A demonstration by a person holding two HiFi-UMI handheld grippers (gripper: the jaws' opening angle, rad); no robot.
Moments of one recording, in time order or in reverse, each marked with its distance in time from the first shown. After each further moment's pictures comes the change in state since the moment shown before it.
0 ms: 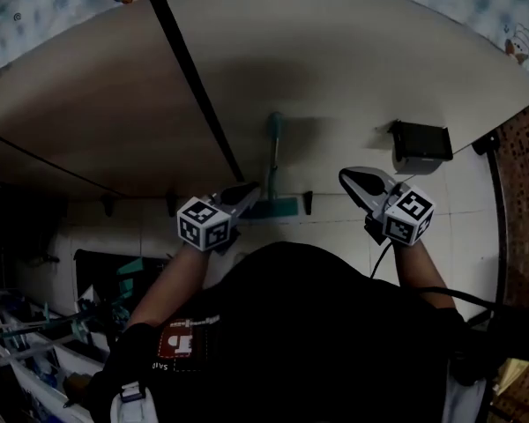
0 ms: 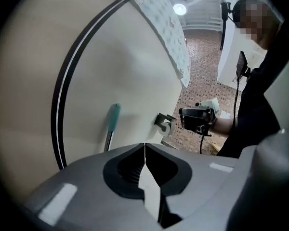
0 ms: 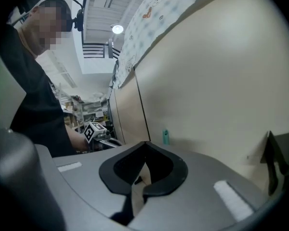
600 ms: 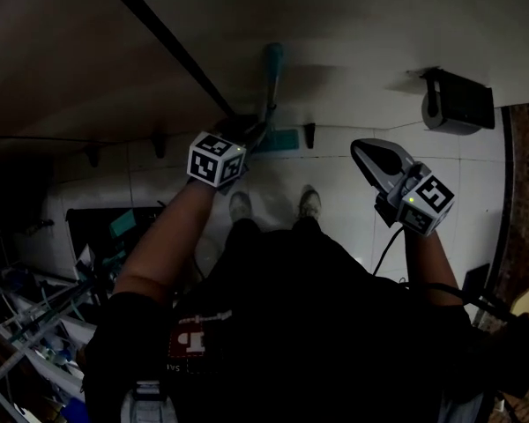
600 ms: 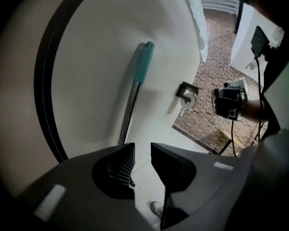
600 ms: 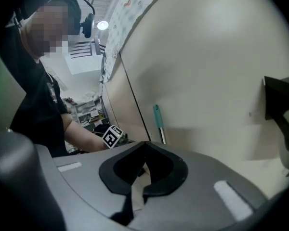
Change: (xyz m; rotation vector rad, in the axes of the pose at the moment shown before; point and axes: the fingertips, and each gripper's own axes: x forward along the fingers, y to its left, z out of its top) left arm 0.101 0.087 -0.108 -0.002 0.240 0.079; right arm 0.016 -0.028 -0.083 0.141 0.074 -0.030
